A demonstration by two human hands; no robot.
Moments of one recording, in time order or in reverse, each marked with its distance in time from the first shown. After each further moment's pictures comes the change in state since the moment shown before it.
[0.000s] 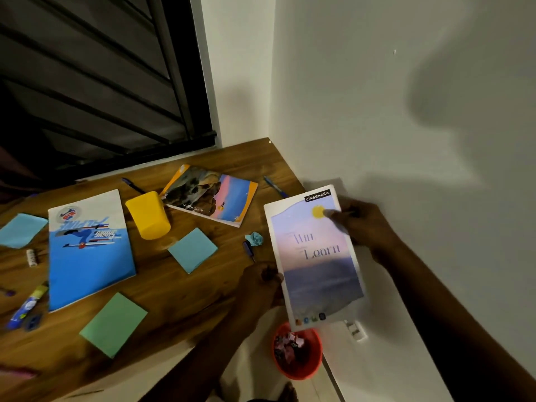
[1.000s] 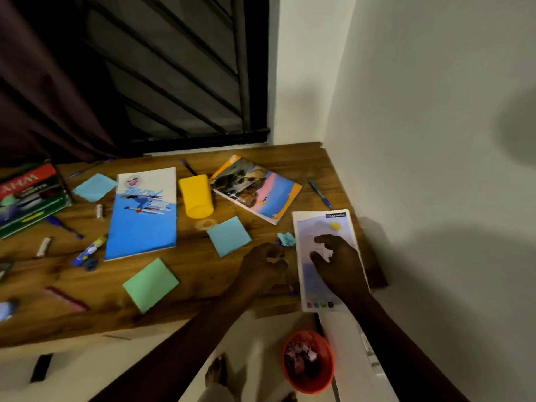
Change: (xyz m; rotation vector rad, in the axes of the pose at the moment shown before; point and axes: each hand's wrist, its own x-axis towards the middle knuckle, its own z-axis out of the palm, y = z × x) left_hand 0.017 0.028 -0.044 0.523 0.287 0.128; right_hand -0.015 0.042 0.114 -0.318 -0.089 -0.309
